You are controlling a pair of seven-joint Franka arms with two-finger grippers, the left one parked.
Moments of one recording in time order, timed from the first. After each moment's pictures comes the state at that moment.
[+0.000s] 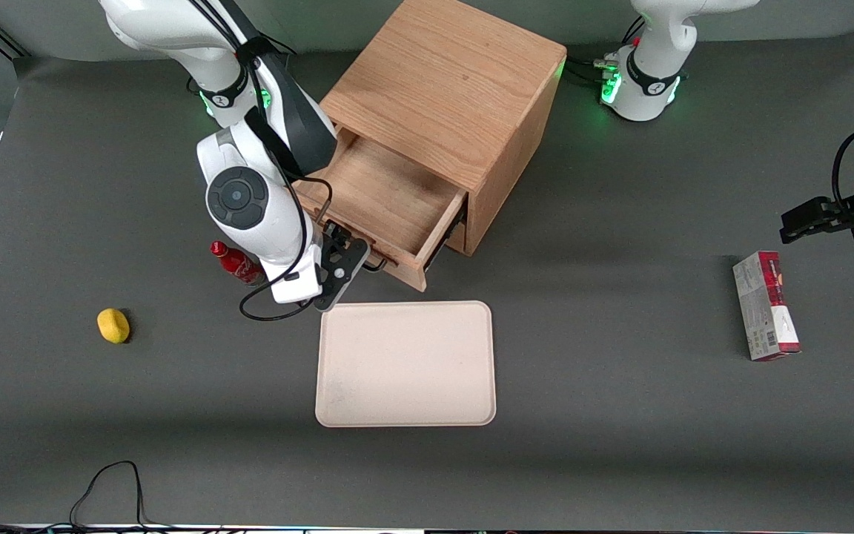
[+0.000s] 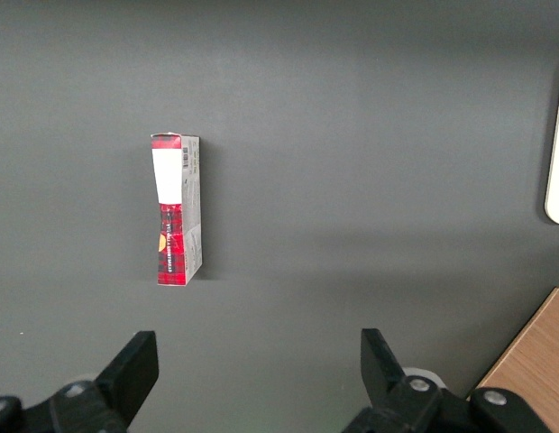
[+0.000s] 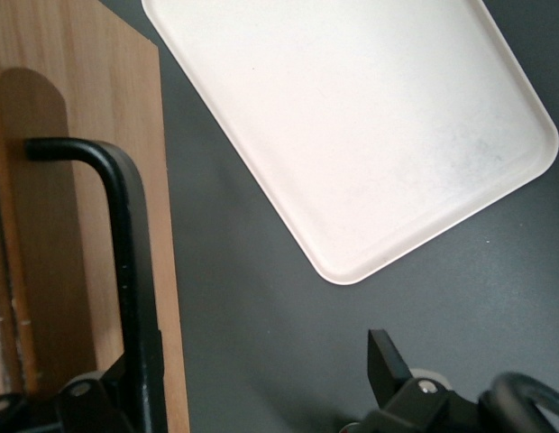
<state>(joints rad) 0.59 0.40 -0.10 -1.60 0.12 1.94 -0.53</state>
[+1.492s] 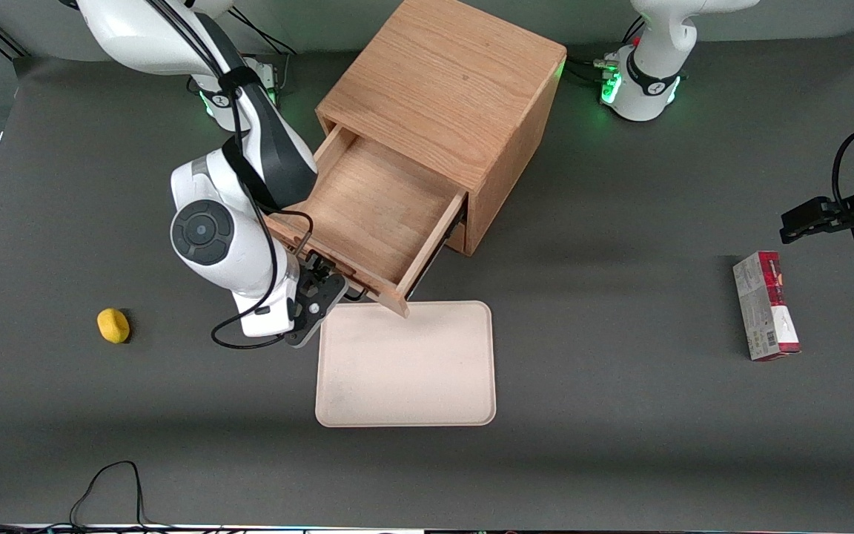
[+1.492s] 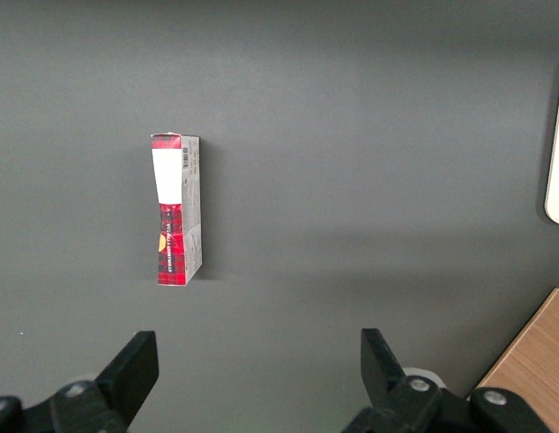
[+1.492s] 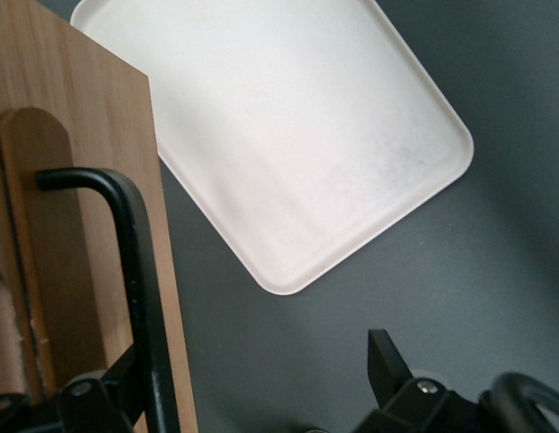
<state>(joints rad) 0.51 0.48 -0.11 -1.47 0.12 1.92 -0.53</state>
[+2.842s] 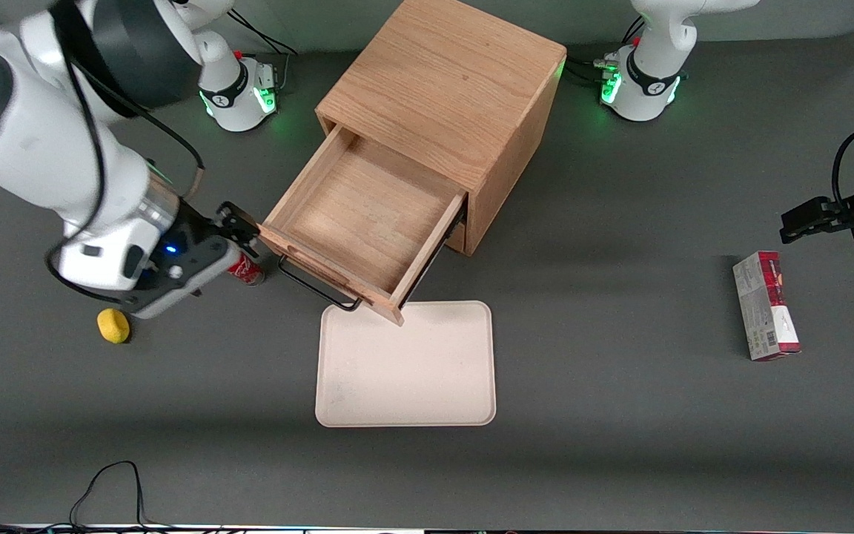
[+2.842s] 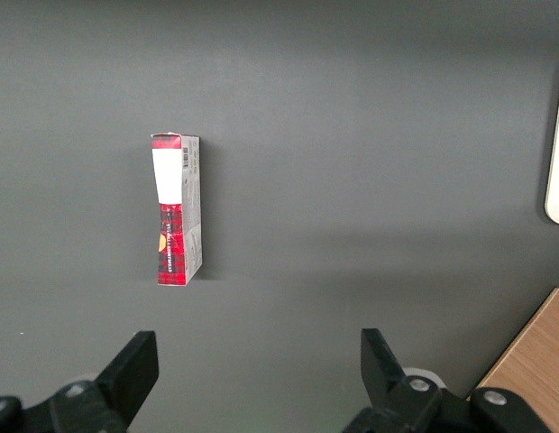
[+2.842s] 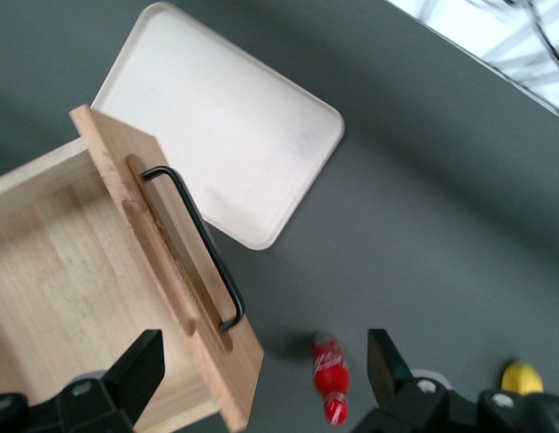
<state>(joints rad) 0.48 0.34 -0.21 -1.15 0.12 1.53 -0.18</state>
